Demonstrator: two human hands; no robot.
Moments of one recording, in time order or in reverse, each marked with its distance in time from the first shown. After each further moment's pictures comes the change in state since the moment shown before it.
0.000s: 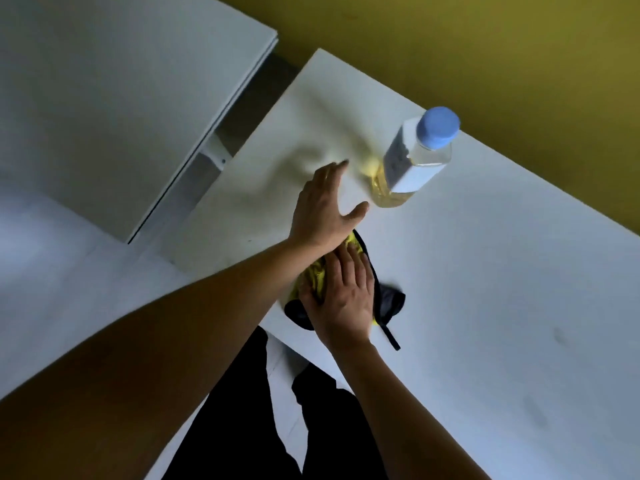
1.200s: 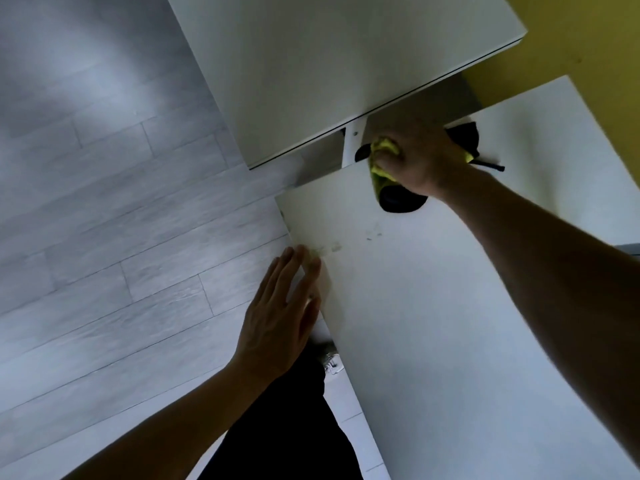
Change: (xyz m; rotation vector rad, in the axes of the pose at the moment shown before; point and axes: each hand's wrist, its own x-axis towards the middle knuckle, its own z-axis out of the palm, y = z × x) left_hand -0.224 -0.130 -0.010 0.309 0.298 -0.314; right_hand 0.264 -0.118 0.068 -0.199 -0.557 -0.895
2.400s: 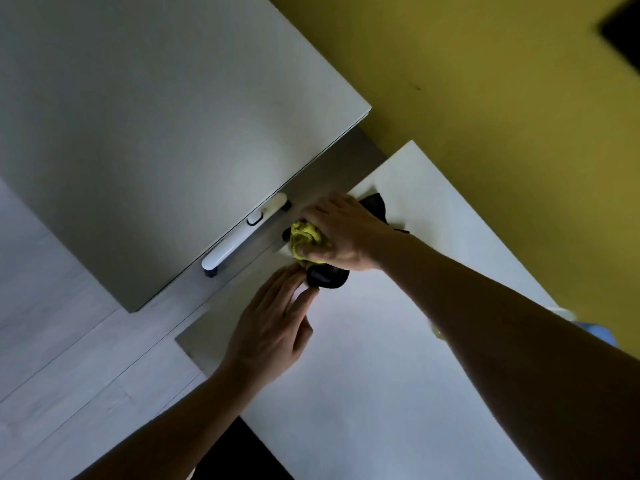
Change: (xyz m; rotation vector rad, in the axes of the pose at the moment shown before) left_hand 0.190 0.038 0.009 -0.087 -0.088 0.474; right_hand -0.003 0.050 -0.031 0.033 -0.266 0.055
